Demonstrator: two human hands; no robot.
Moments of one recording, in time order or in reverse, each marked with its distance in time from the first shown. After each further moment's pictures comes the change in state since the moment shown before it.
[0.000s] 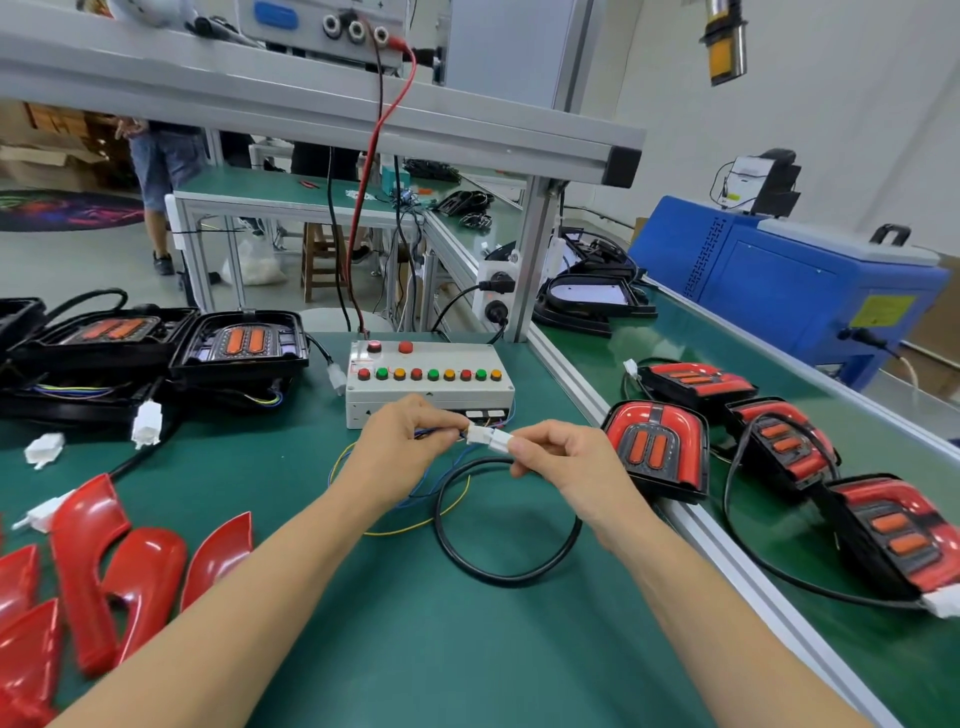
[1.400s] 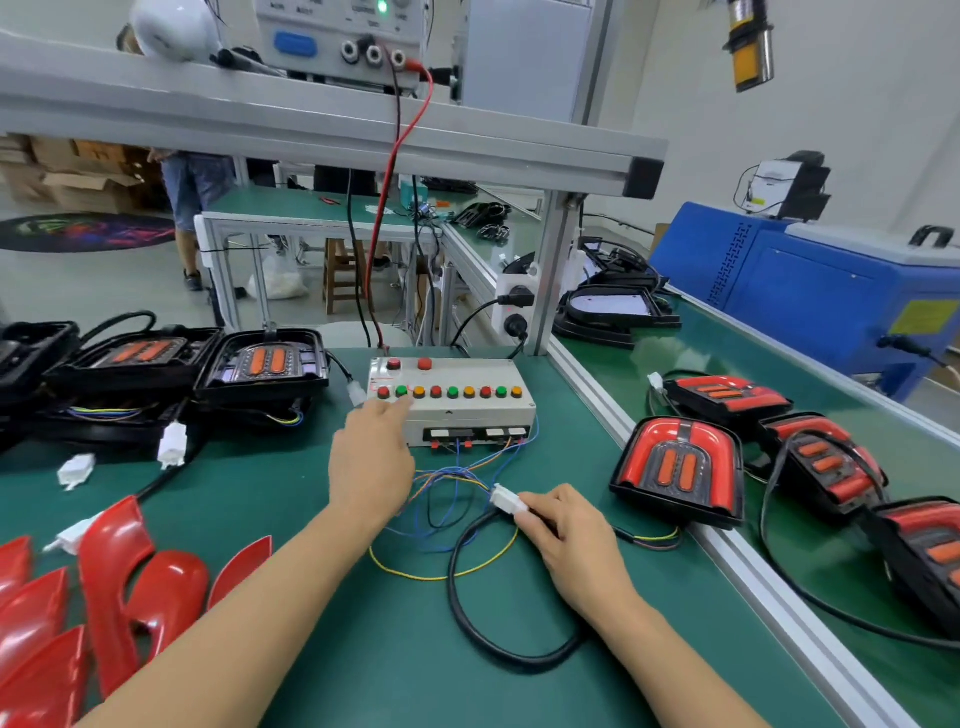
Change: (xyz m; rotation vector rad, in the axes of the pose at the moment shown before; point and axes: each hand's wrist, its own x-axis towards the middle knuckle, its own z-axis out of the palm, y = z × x) left_hand 0.017 -0.030 -0.018 0.631 0.213 -0.126; right_hand -0.004 0.059 0.029 -0.627 0.057 -0.126
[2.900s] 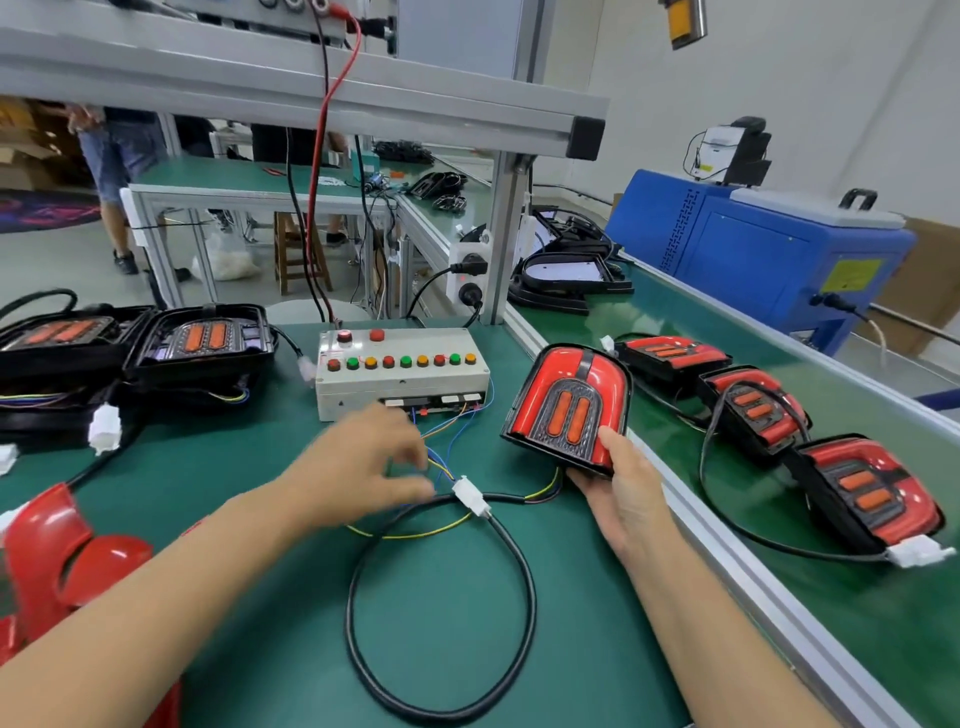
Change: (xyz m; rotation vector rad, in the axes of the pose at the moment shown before) left_hand -0.025 0.003 -0.015 -0.007 -0.329 0.618; right_hand 0.002 0.048 -0.045 1.418 0.363 0.475
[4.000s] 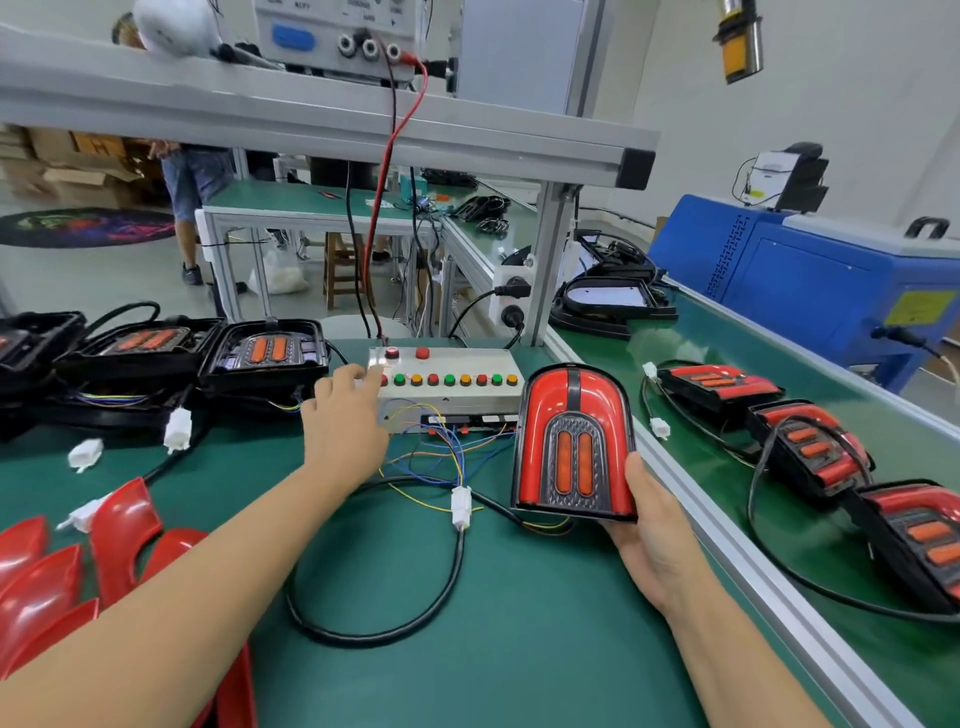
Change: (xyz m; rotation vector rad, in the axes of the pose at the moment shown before) left_hand 0.019 -0.040 -0.005 0.237 0.259 -0.668; right_hand -0.022 0.001 0.009 -0.237 -0.245 -0.002
